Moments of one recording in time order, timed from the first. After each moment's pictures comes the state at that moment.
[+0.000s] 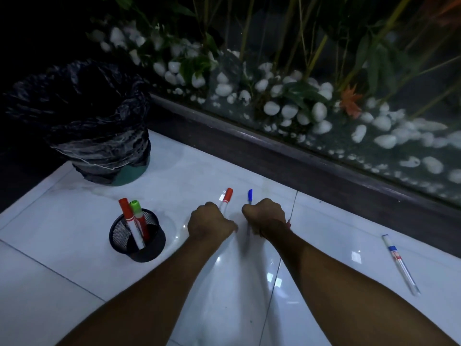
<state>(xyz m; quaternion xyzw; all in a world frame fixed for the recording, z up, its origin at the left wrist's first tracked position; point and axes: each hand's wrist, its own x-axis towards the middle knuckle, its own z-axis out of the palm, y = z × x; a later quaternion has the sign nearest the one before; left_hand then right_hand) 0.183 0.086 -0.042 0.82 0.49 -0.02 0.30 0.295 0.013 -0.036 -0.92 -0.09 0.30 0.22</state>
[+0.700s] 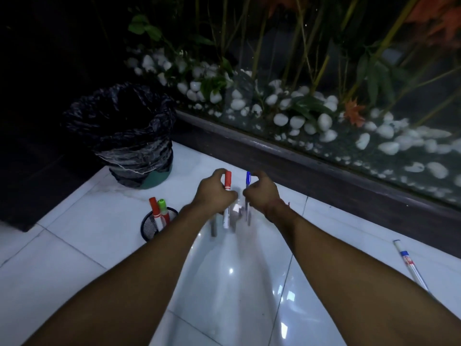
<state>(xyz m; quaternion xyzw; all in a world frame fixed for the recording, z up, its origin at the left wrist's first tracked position) 0.177 0.124 0.027 0.78 0.43 0.08 0.44 0.286 0.046 0.012 -0.84 -0.23 0.29 0.39</state>
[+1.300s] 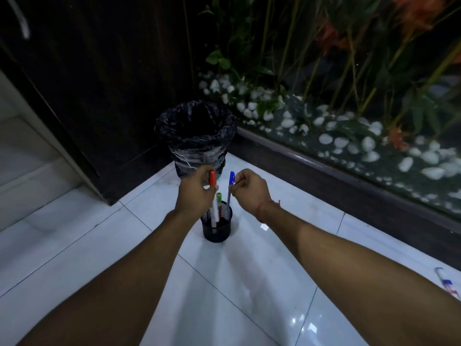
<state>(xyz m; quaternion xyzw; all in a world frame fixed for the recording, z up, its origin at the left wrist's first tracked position) 0.019 0.157 0.064 0.77 0.44 0.33 0.32 0.156 0.088 0.068 -0.76 -0.38 0.28 0.45</state>
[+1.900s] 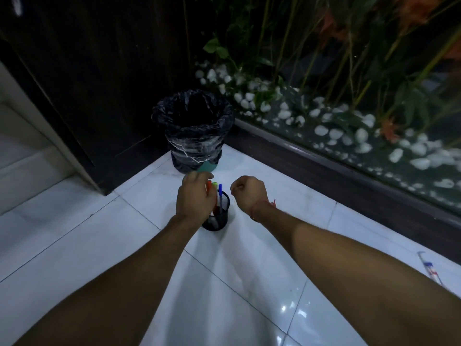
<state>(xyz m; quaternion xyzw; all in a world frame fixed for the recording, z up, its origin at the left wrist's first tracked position) 0.008 0.134 0.039 0.81 0.45 0.30 0.22 0.145 0.075 0.047 -0.83 -0.39 0.23 0.33</state>
